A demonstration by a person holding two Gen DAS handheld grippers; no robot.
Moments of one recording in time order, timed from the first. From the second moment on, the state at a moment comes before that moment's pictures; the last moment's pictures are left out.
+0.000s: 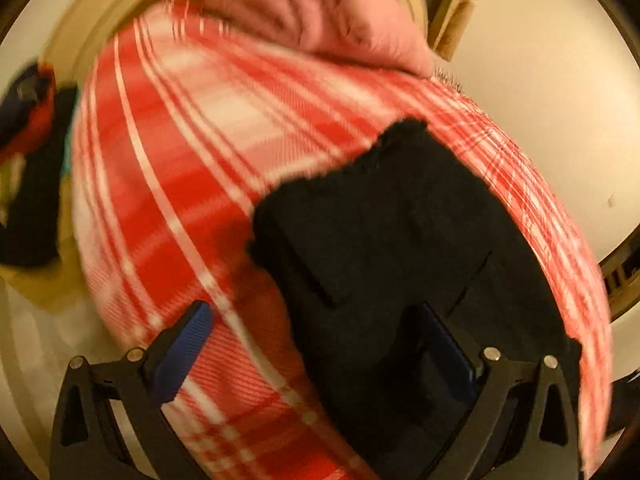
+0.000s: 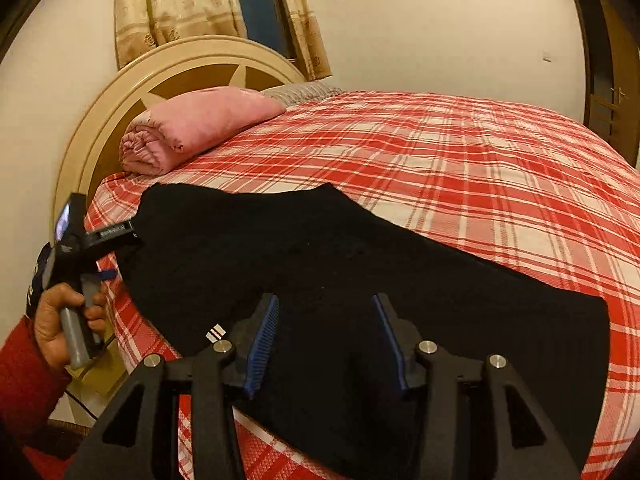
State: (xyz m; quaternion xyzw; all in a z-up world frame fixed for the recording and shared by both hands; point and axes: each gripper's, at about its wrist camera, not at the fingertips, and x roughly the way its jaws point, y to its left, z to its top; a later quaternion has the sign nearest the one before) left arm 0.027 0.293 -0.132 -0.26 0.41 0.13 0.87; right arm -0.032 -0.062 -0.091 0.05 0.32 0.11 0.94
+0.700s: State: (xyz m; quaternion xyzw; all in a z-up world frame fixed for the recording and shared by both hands) left arm 0.005 0.240 -0.059 -0.17 0.30 0.05 0.94; right arm -0.052 -0.154 -0.093 0.22 0.31 0.01 0.93
